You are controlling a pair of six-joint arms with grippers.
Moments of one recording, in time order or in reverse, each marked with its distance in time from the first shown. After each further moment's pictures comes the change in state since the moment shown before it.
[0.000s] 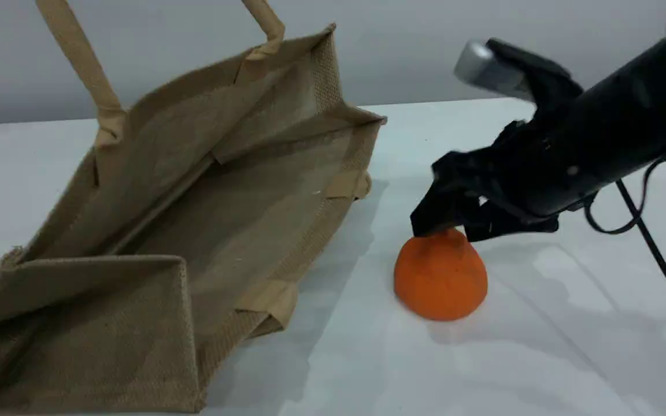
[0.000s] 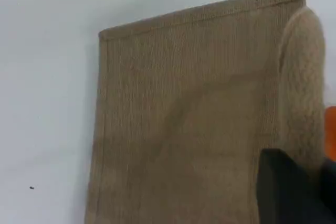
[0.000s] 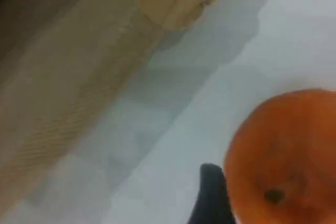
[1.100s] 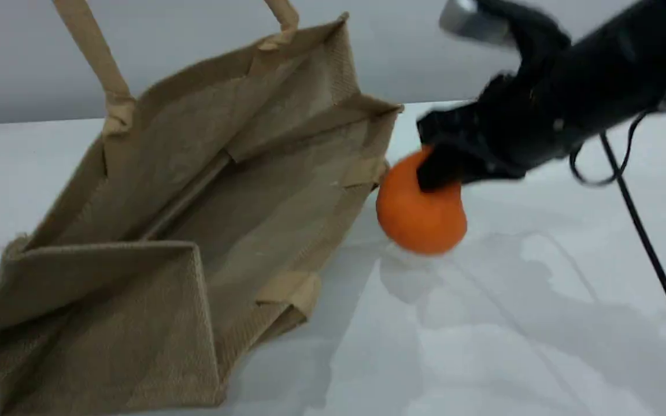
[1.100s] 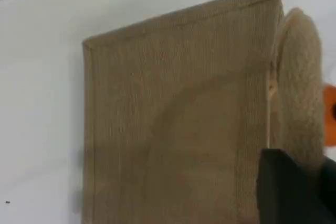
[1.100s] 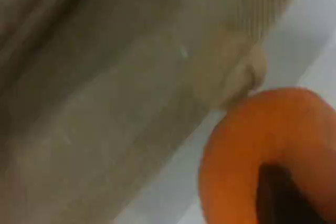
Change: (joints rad) left arm 0.000 0.000 -0.037 -0.086 0.042 0.081; right arm 0.011 -0.096 -0.050 -0.035 -0.016 0.006
